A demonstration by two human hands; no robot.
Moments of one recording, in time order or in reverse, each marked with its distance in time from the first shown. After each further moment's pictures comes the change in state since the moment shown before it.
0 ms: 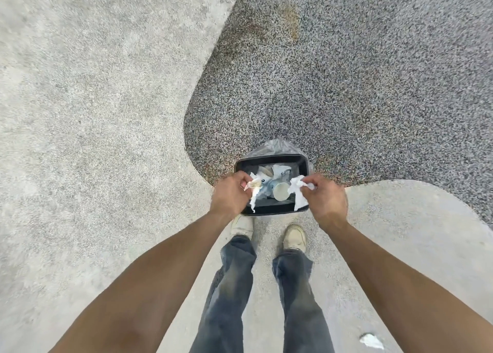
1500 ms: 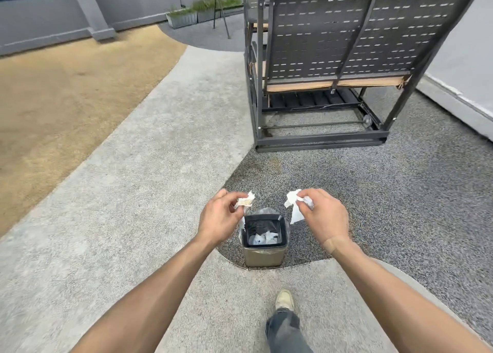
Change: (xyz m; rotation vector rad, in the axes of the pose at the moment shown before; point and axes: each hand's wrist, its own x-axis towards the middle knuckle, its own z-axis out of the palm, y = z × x) left_hand -0.454 0.063 -0.121 -0.057 0.571 0.491; right_hand -0.421 0.004 -0.215 -0.038 0.605 -0.633
